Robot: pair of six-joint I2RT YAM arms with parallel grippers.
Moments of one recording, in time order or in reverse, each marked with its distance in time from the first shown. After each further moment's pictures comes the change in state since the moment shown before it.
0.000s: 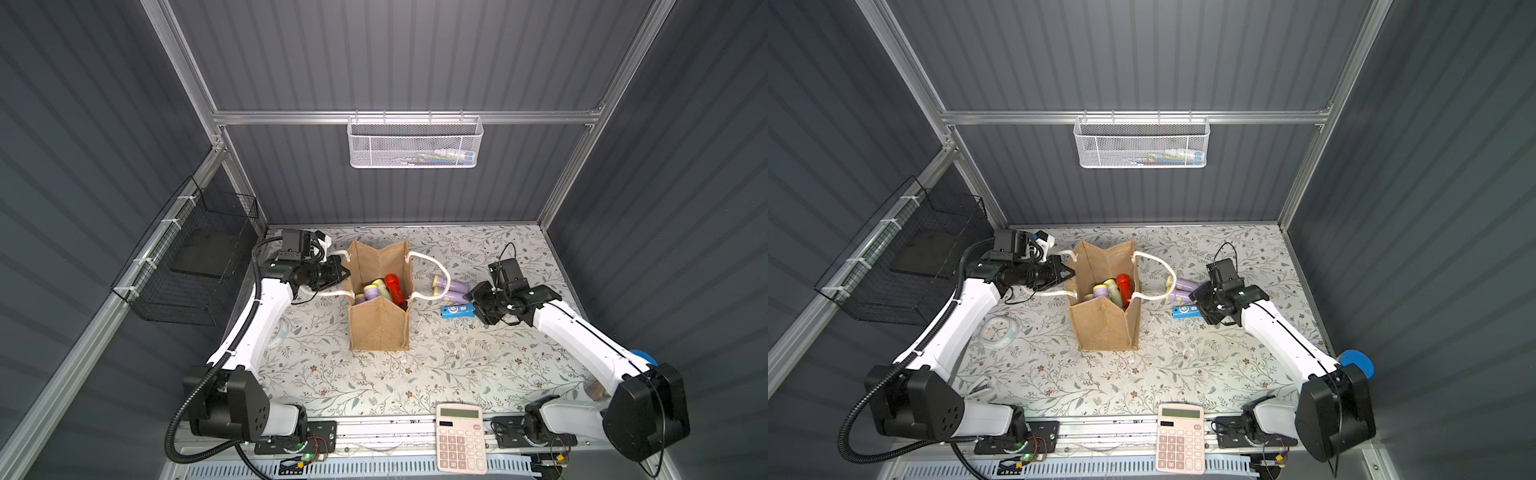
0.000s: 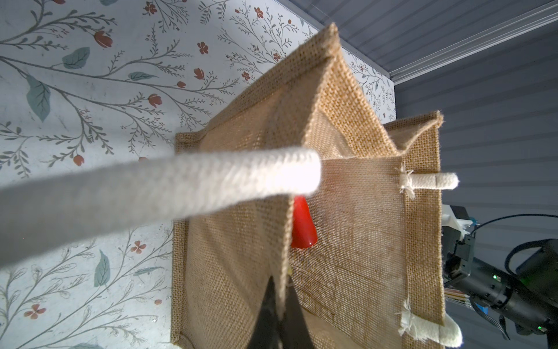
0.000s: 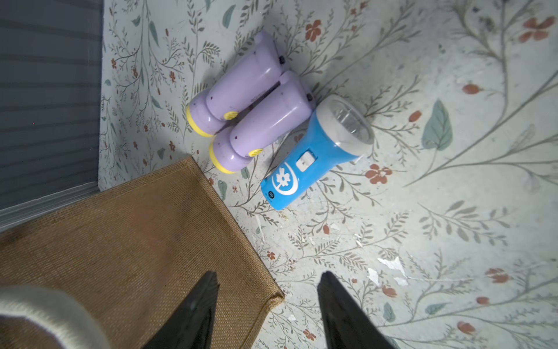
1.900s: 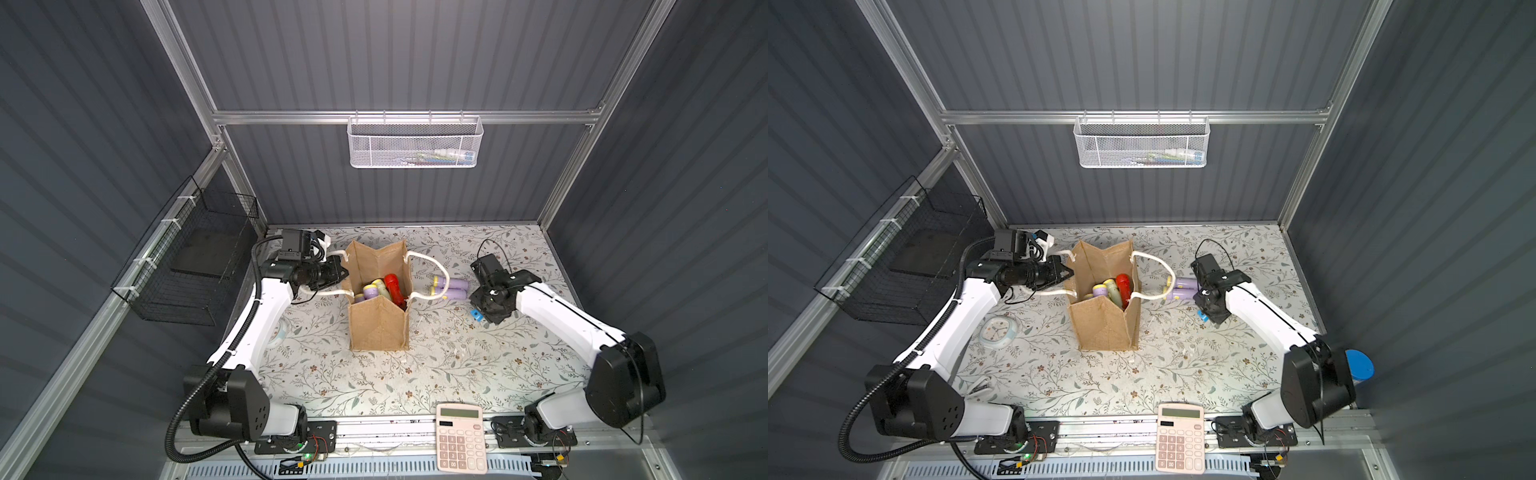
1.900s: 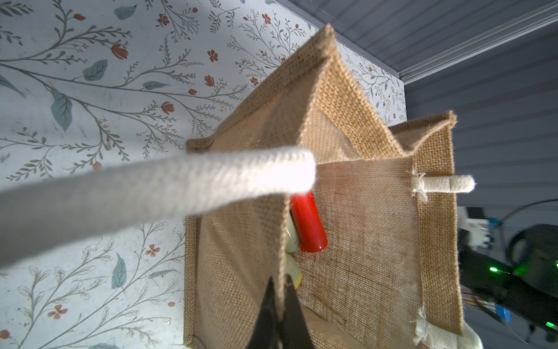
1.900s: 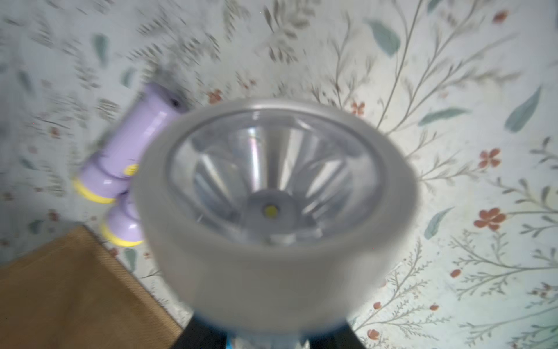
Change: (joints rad) left arm 0.000 0.002 0.000 0.000 -0.034 0.031; right arm 0.083 0.117 0.231 -0.303 0.380 -0.045
